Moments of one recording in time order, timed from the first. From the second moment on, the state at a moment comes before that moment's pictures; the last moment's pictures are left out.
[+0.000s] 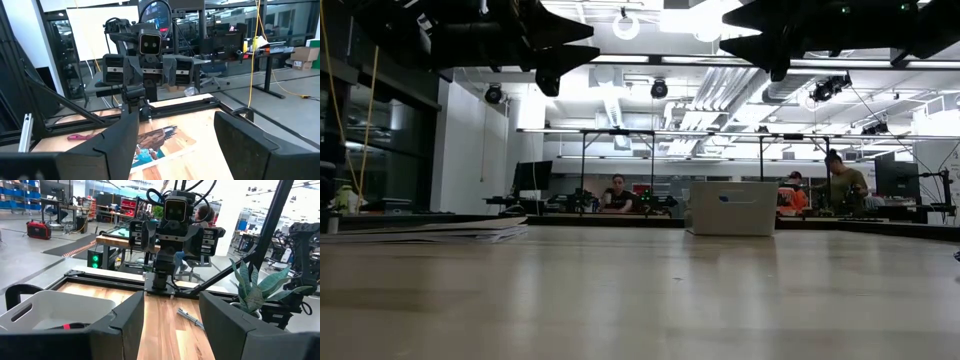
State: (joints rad) left arm 0.38 1.16 0.44 0.76 0.30 -0.16; right arm -0.01 1.03 0.42 0.69 0.16 0.07
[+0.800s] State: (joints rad) left arm 0.38 1.16 0.44 0.76 0.30 -0.17; right arm -0.01 1.03 0.42 0.69 0.16 0.08
